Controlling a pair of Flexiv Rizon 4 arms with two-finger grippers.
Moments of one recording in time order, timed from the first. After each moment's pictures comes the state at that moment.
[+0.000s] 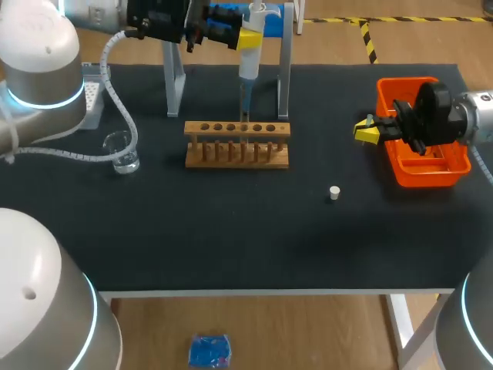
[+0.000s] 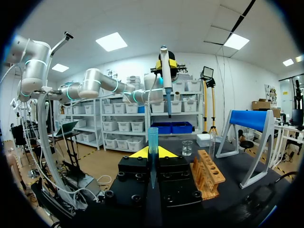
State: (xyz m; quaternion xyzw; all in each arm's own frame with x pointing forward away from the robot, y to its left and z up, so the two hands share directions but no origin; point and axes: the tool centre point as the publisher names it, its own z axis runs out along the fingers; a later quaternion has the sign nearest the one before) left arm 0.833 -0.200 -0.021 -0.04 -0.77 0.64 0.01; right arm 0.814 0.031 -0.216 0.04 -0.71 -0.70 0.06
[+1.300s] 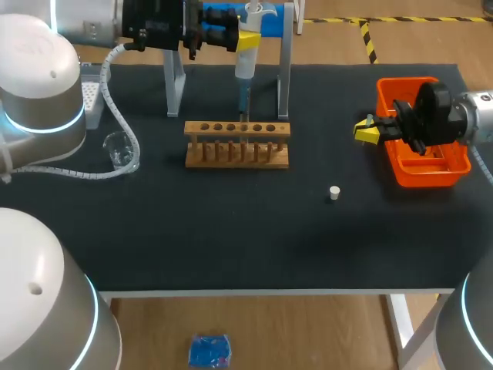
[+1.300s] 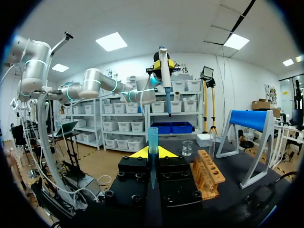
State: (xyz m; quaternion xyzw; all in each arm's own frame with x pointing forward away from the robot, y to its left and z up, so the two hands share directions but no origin) left arm 0.830 -0.194 -0.017 0.00 -0.77 0.63 -0.04; right arm 0.814 0.031 -0.216 0.04 -0.71 -0.70 0.06
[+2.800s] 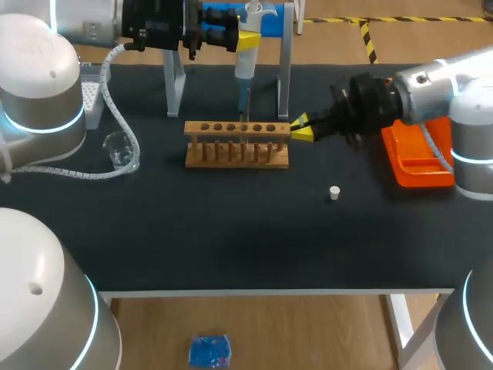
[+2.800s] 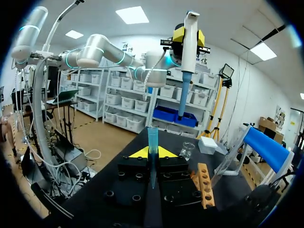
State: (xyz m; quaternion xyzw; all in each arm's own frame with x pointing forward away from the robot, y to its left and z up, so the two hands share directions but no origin) left arm 0.830 -0.194 -0.017 0.00 -0.77 0.63 -0.04; right arm 0.817 0.151 -0.214 0.15 -0.76 -0.63 0.00
